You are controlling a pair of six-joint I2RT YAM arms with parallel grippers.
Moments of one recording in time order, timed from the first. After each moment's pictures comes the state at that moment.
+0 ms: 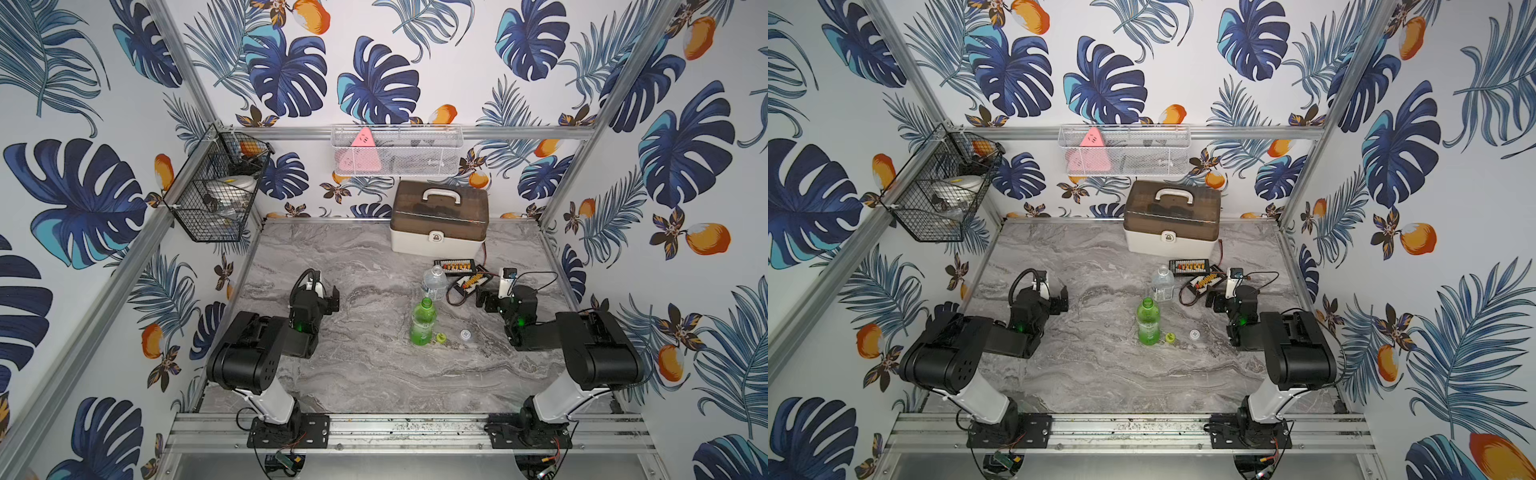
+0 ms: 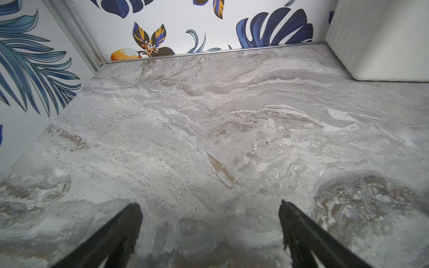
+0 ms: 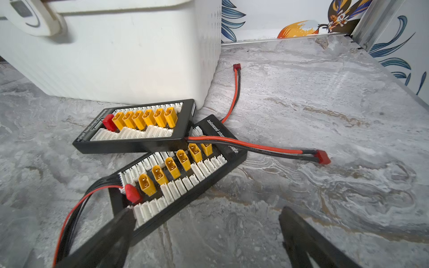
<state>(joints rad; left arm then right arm) -0.08 1.65 0.37 0.91 -0.18 0.01 0.03 1.66 0.43 0.82 -0.06 0.06</state>
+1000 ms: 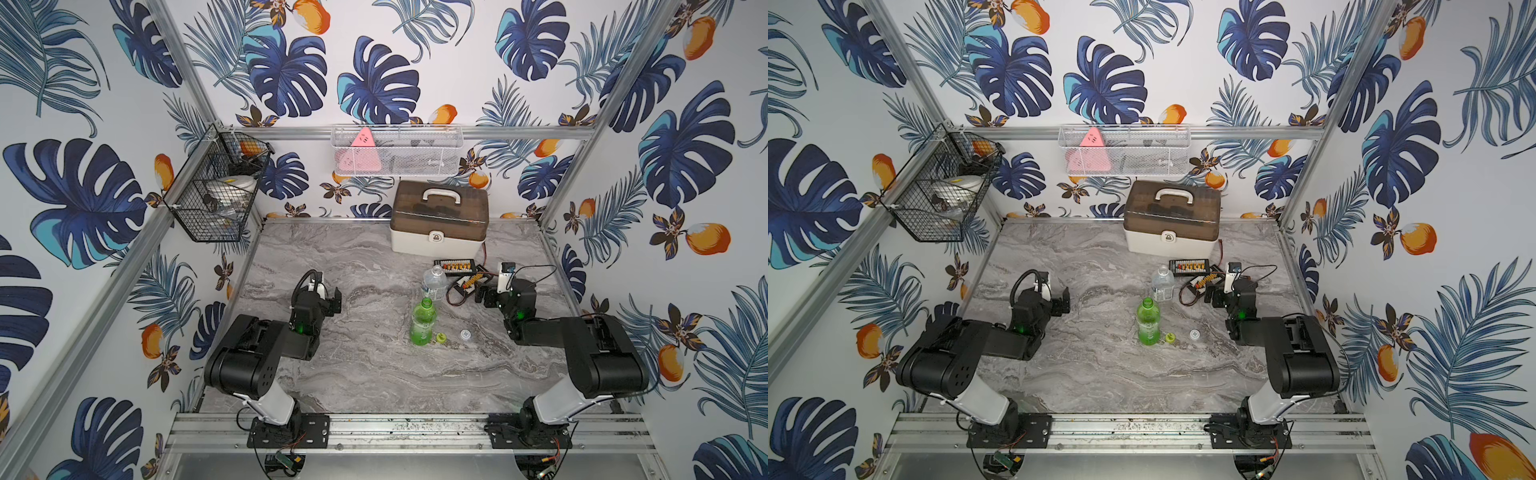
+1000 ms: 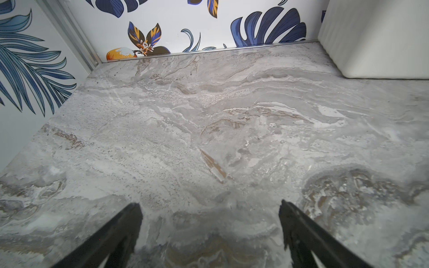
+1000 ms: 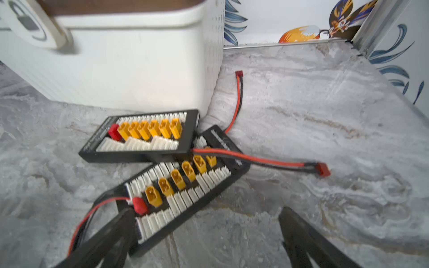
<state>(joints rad) -0.13 1.58 0.37 0.85 -0.21 0.00 0.05 1.57 0.57 0.59 -0.02 0.06</state>
